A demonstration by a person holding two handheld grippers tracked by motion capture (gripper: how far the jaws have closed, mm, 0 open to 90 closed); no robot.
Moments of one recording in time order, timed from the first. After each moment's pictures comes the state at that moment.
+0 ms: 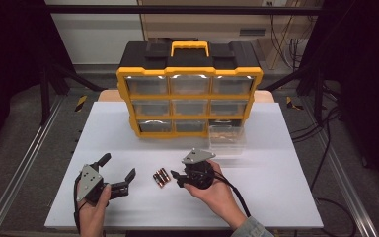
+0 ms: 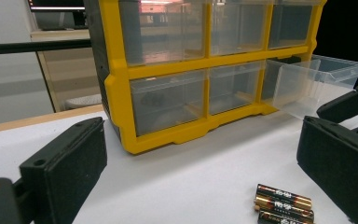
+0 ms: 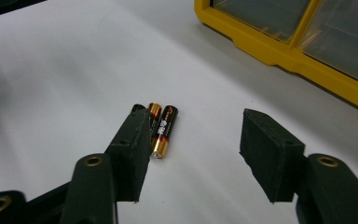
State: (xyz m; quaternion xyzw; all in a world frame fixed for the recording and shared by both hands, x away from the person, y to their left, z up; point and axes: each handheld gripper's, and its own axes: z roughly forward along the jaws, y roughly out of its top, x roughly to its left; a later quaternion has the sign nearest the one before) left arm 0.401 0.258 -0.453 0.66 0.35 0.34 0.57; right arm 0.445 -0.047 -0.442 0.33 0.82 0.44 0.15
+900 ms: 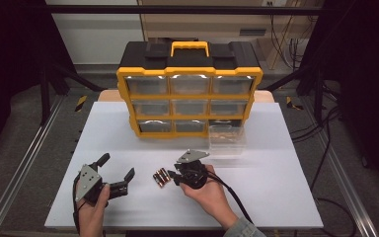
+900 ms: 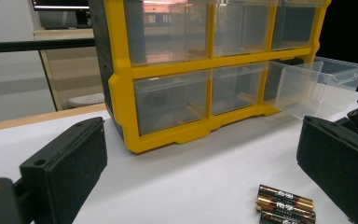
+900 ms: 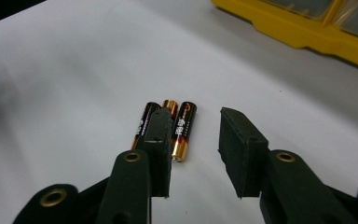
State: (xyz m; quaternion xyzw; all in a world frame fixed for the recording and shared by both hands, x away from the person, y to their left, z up) left arm 0.401 0.260 -0.453 0.66 0.36 0.34 0.57; right arm 0.451 -0.032 -0.455 0.35 0.82 0.43 0.11
